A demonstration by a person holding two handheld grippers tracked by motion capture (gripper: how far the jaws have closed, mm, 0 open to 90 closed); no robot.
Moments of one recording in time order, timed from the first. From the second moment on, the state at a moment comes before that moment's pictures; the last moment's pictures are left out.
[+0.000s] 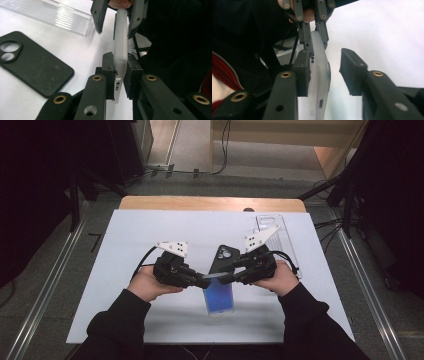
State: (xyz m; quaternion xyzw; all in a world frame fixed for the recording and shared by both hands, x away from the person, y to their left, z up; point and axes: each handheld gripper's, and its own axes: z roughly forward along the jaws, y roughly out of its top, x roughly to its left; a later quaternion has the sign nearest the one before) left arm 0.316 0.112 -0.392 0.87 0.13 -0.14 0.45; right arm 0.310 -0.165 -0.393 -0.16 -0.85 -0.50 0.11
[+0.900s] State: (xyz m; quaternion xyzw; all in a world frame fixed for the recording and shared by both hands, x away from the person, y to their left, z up) left arm 0.327 0.132 -0.376 0.84 0.30 -0.07 0.44; right arm 0.315 -0.184 -0.389 -0.30 -0.78 -0.55 -0.01
